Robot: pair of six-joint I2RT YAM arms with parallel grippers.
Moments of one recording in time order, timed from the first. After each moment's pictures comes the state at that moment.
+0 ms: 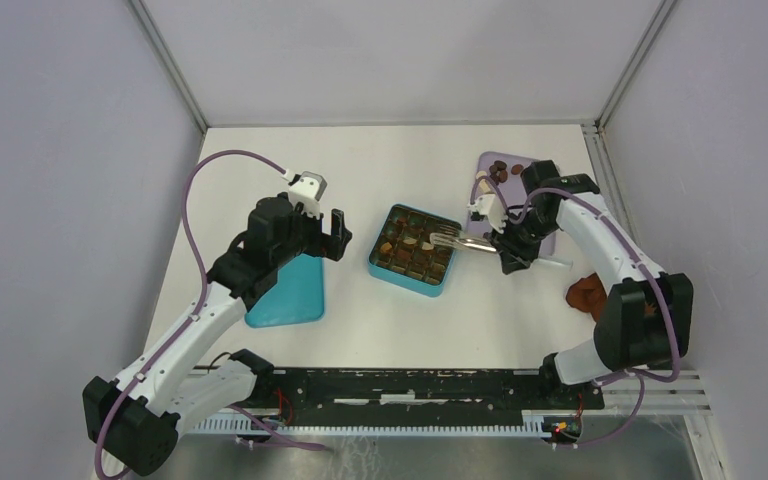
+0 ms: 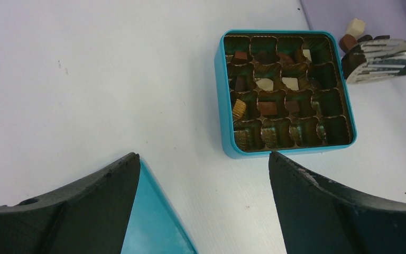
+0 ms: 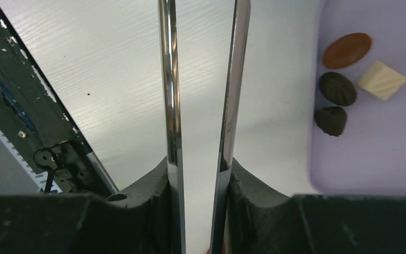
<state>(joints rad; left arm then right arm) -0.48 0.95 0.82 -0.31 0.03 -0.11 0.14 1.49 1.23 -1.18 -0.45 -0.95</state>
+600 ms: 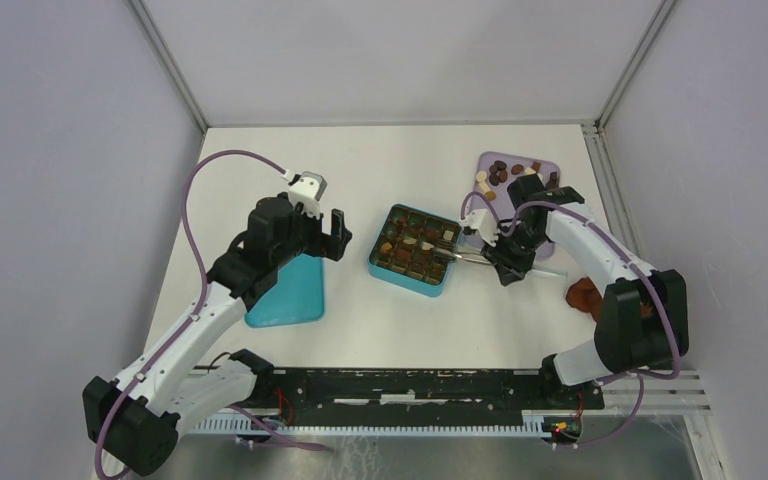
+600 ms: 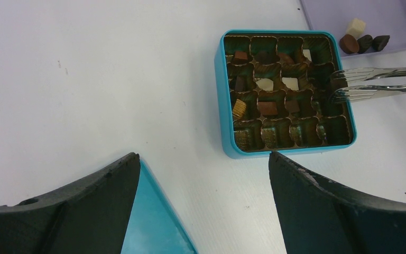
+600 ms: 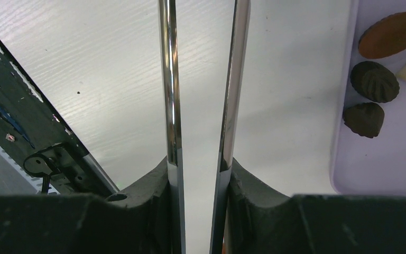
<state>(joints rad) -0.48 0.95 0.82 -0.31 0.03 -0.11 0.23 1.48 1.10 -1.09 -0.36 -0.87</state>
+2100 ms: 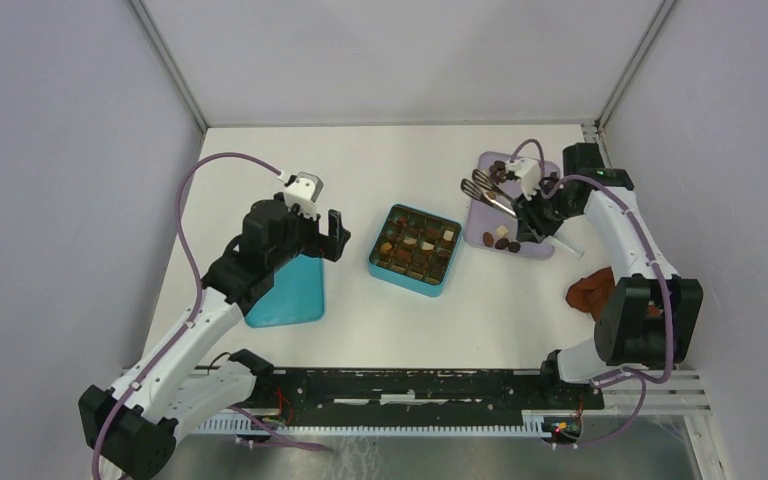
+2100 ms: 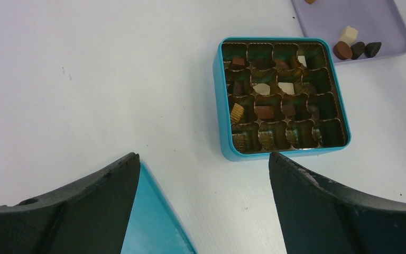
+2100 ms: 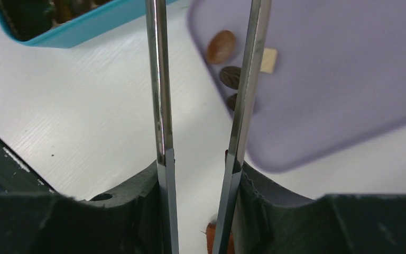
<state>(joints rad) -0.48 0.92 0.81 -0.31 0.03 -0.11 0.00 1.49 1.26 -1.00 -0.50 -0.77</state>
